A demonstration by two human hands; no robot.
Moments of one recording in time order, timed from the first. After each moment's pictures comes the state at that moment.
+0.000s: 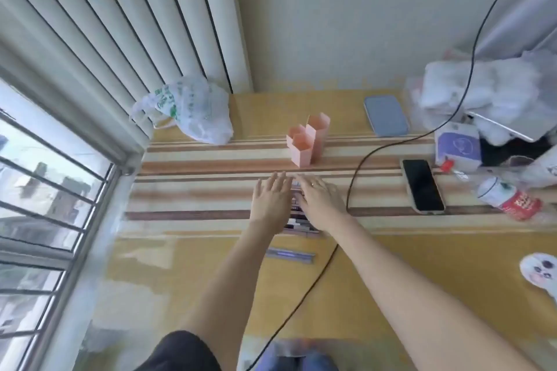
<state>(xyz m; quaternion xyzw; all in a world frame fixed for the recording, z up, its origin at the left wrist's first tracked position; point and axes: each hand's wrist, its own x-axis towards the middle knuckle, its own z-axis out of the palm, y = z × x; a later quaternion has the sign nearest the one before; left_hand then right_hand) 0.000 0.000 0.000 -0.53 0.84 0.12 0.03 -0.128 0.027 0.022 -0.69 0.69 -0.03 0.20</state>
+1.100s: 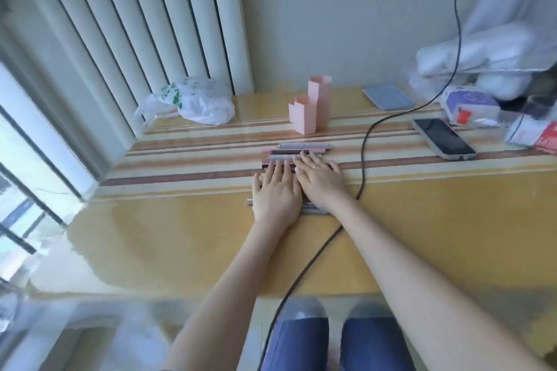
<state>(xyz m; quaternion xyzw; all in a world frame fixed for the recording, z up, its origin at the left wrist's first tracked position) 0.017 0.076 -0.121 -0.58 0.80 0.07 -0.14 -0.101 0.067 -0.121 -0.70 0.70 -0.14 0.09</state>
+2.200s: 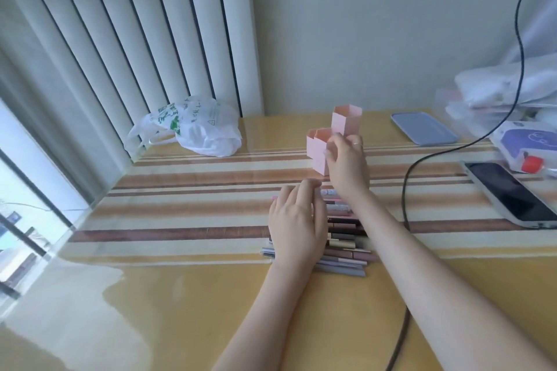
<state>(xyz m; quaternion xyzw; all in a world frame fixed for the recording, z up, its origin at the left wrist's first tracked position) -0.005 0.008 -0.099 -0.45 0.73 0.03 -0.51 -0.129 -0.073 -0.086 -0.55 0.73 -0.41 0.01</state>
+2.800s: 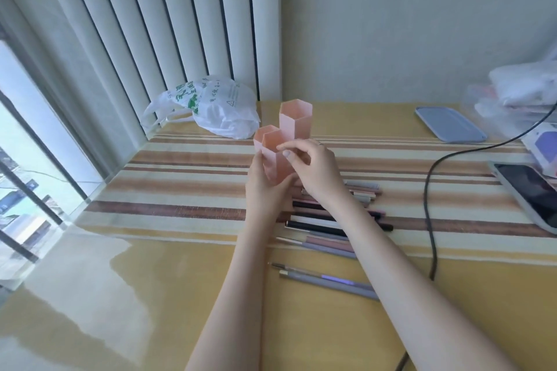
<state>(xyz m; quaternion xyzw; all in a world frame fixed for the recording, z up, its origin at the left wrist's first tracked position) 0.058 -0.061 -0.124 -0.56 0.57 0.35 -0.49 -0.049 -0.053 -0.078 -0.65 0.55 -0.48 0.22</state>
